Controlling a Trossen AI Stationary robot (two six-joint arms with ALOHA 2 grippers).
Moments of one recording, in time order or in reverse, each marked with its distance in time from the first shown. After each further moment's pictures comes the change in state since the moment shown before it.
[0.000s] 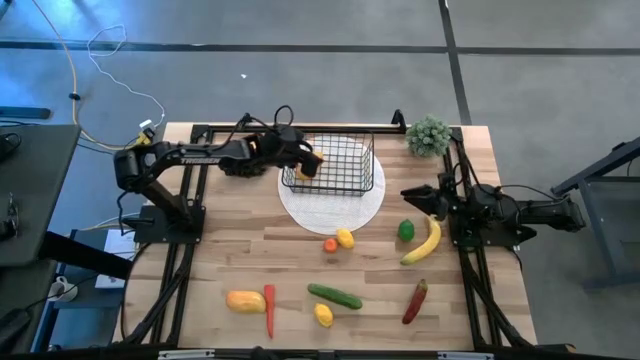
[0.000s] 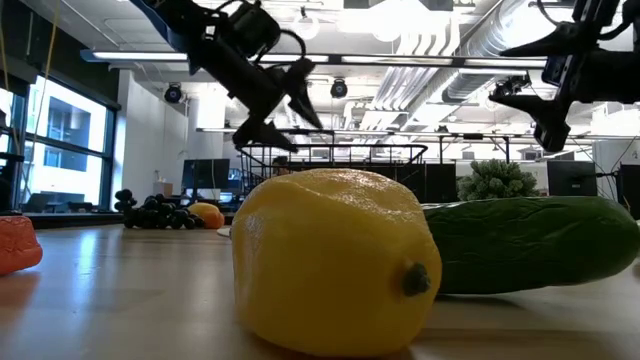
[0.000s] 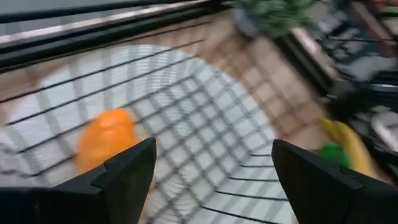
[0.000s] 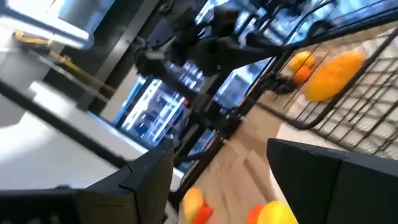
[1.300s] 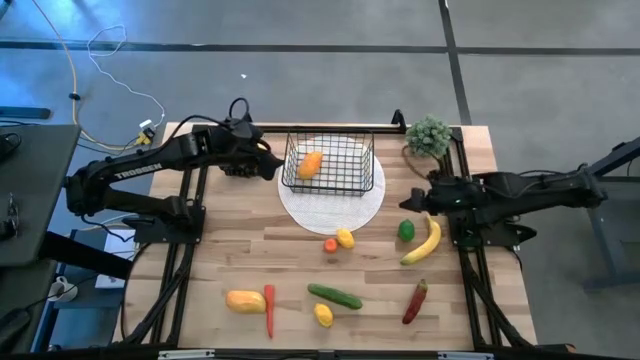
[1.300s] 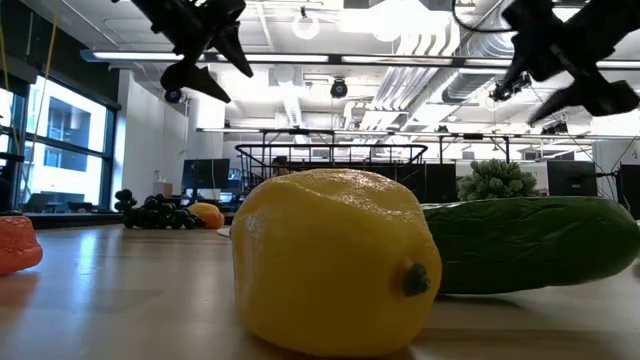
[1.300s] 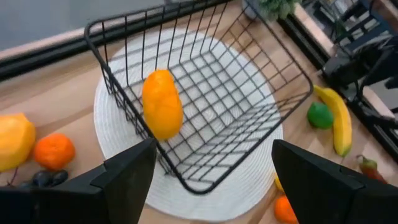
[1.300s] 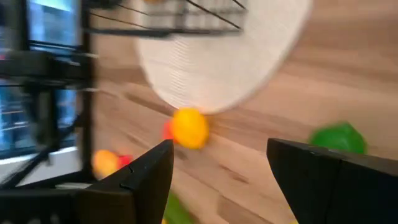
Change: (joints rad) left arm 0.000 -0.453 0.001 -0.562 -0.037 0.023; right arm 0.100 0.640 0.628 -0.881 0.005 0.593
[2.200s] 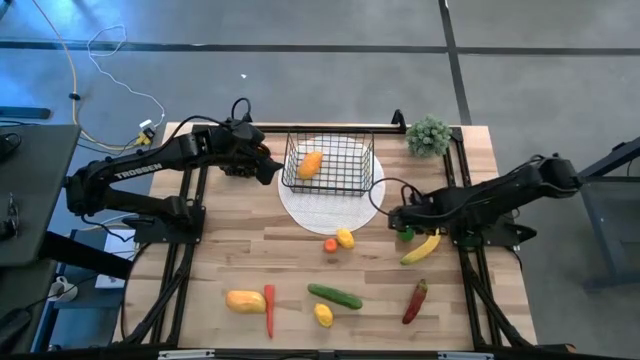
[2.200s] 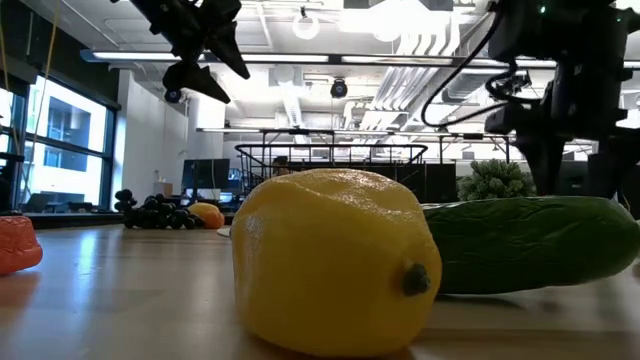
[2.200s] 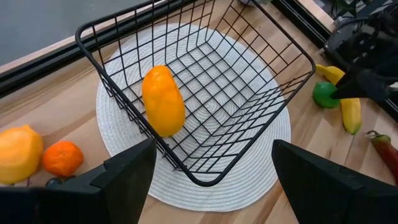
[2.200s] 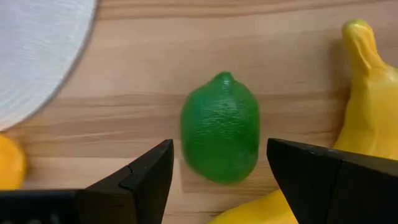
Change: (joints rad) left arm 0.000 0.000 0.000 -0.016 0.019 0.111; right arm 0.061 0.544 0.013 -0.094 -0.103 0.267
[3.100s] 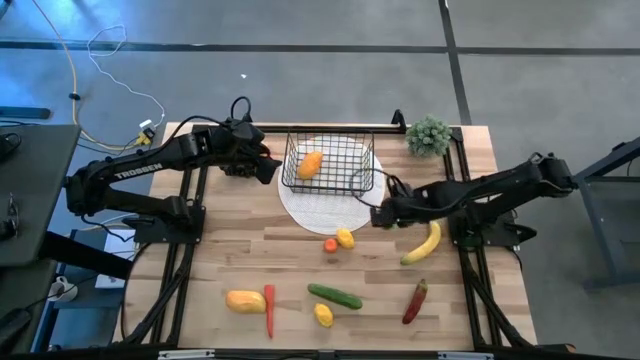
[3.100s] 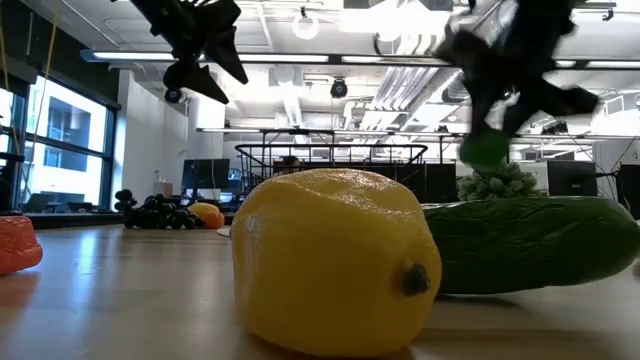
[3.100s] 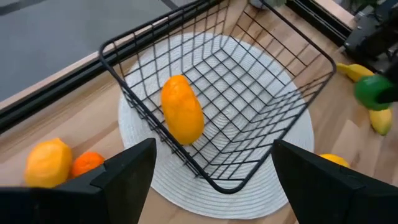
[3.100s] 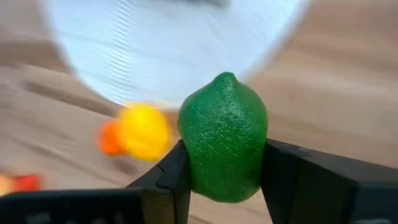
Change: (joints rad) left arm 0.000 0.001 0.000 -0.001 -0.080 0.070; right arm -0.011 0.052 0.269 0.048 0.145 -0.277
